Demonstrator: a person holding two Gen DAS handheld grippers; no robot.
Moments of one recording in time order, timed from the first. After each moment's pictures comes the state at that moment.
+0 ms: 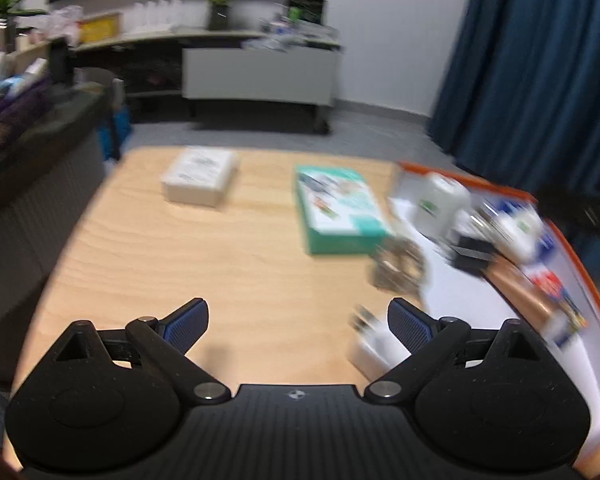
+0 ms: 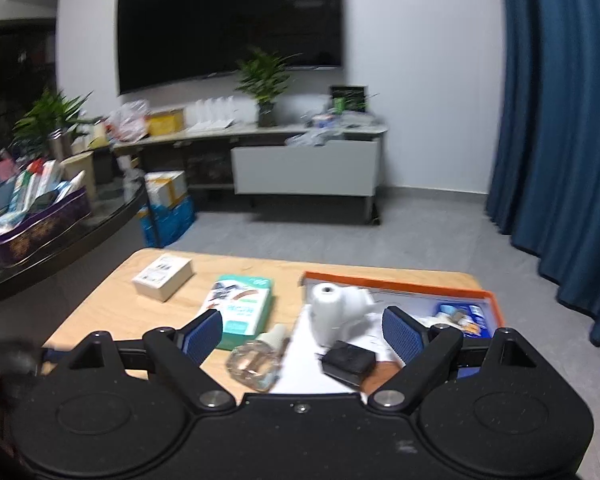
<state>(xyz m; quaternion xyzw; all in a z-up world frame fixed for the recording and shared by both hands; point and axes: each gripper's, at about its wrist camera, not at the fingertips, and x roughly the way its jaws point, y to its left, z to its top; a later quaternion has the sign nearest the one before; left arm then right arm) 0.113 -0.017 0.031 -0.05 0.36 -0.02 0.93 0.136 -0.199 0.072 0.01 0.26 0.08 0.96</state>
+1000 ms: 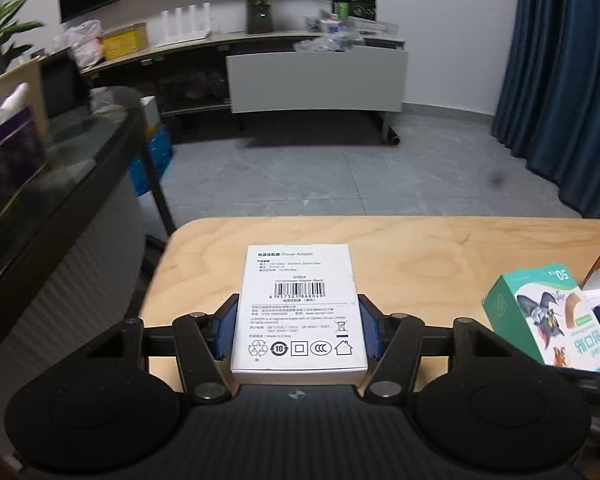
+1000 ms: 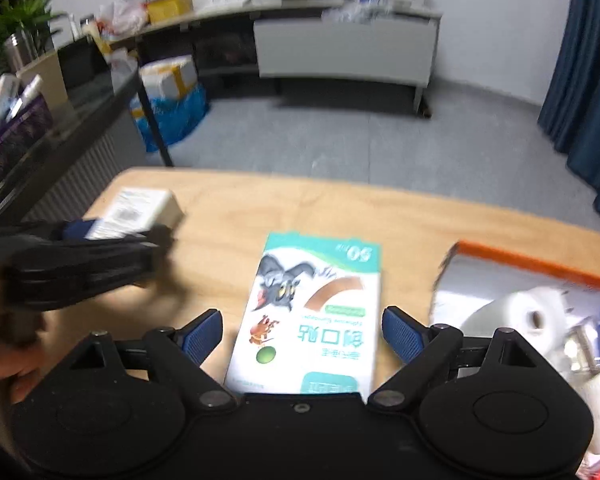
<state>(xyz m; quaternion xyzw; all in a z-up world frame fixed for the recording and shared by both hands) 0.253 0.050 0.005 0.00 0.36 0.03 0.93 0.312 -0.098 -0.010 0.01 0.45 0.11 0.89</state>
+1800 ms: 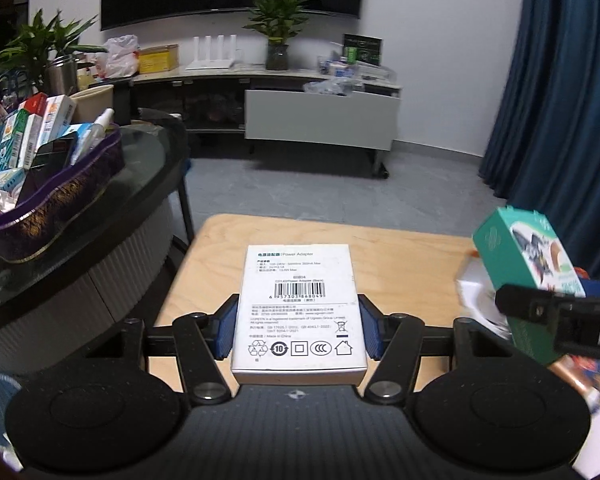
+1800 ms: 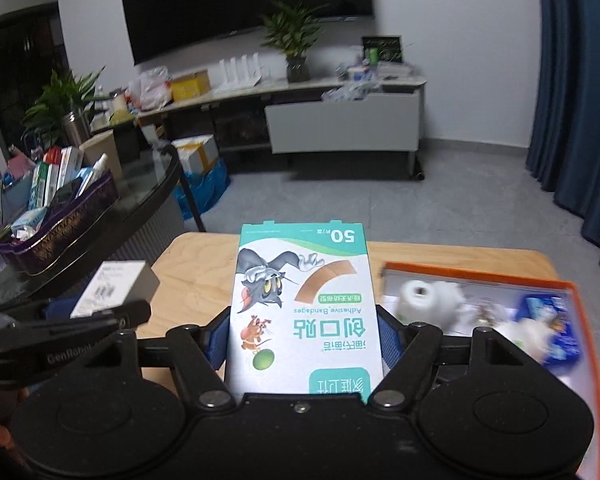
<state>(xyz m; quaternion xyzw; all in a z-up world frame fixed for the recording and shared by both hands) 0.135 0.001 0.086 -0.04 0.33 0.04 0.94 0.178 -0.166 0.084 0.05 0.33 0.11 0.93</state>
